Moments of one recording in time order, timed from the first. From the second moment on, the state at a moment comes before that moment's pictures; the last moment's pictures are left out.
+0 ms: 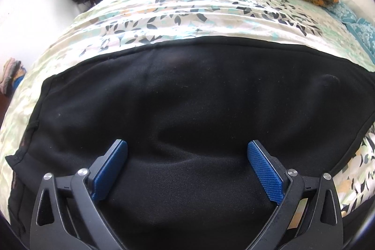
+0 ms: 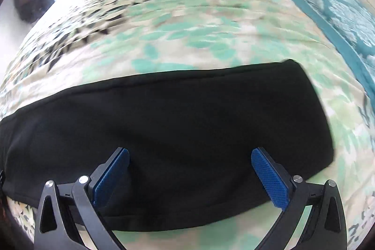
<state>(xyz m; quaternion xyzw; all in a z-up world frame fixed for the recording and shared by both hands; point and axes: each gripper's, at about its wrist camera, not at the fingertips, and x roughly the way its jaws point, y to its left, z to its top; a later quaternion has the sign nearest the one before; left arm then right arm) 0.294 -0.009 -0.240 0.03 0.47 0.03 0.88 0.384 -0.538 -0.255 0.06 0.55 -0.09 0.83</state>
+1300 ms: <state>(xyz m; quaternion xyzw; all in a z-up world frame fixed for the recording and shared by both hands) 0.321 -0.028 -0.218 0.02 0.51 0.00 0.86 0.209 -0.556 -0.093 0.15 0.41 0.01 0.90</state>
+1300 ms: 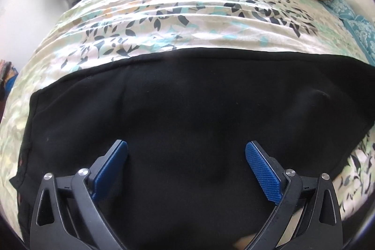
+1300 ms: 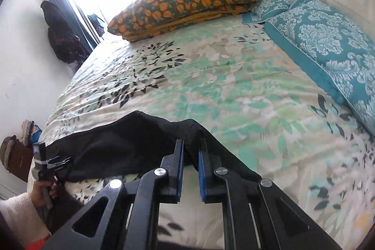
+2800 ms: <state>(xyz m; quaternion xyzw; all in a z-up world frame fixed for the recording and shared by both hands) 0.263 -0.001 -0.089 -0.23 0.47 -0.13 0.84 0.068 -0.568 -0.071 0.14 0.29 0.02 0.95</state>
